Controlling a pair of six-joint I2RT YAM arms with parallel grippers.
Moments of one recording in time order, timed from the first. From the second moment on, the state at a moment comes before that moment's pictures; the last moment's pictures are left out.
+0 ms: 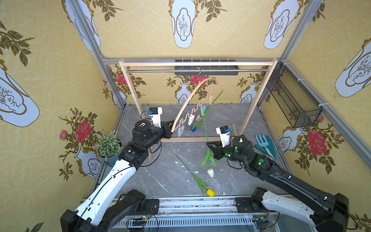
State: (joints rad) left arm -0.48 0.98 0.93 -0.11 0.27 -0.55; right arm 0.89 0.93 0.74 -0.18 -0.08 0.44
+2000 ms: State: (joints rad) left arm -0.53 1.47 1.12 0.22 0.77 -0.32; right arm 0.62 1.16 0.92 -0.11 -0.42 0.38
